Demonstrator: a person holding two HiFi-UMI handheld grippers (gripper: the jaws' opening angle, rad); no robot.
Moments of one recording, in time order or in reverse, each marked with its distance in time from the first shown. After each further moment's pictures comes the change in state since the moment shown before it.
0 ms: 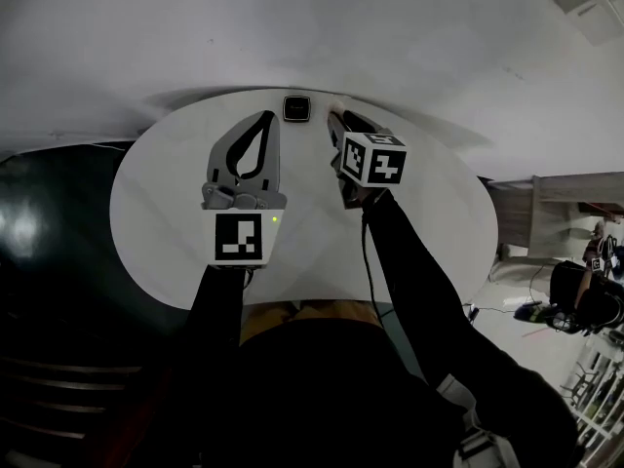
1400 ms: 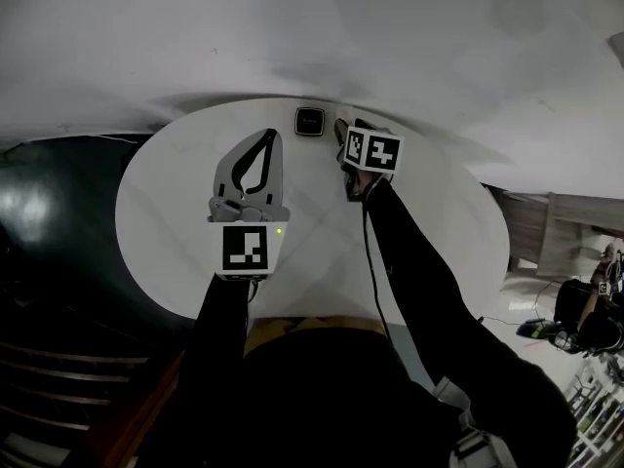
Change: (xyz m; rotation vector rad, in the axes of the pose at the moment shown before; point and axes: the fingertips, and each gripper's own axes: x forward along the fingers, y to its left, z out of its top) left arm 0.031 0.018 -0.055 0.000 0.143 0.033; right arm 0.097 -0.058 -0.046 0.089 0.187 -0.090
